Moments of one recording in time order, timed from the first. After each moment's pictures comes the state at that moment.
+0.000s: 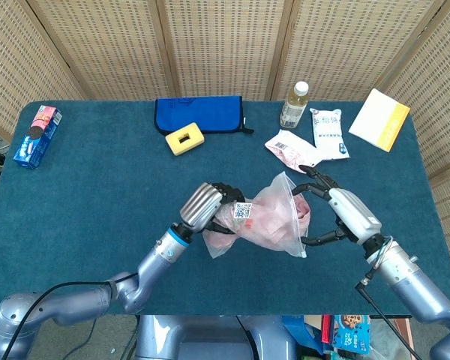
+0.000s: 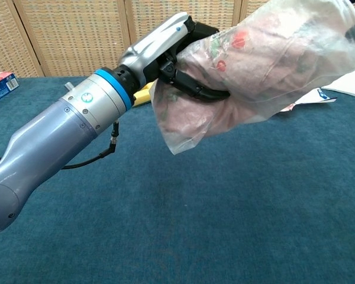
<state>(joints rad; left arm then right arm) -0.90 -1.91 -0.30 -1.16 1.57 1.20 -0.32 0.56 -0.73 0.29 -2.11 -1.29 0.88 0.53</state>
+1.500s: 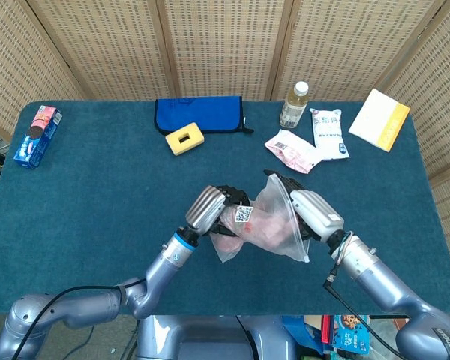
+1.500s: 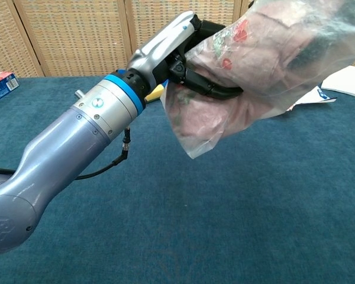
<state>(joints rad) -0.93 -1.97 -0.29 -1.15 1.52 1.25 -0.35 0.71 -0.87 0.30 -2.12 -1.11 0.81 0.29</state>
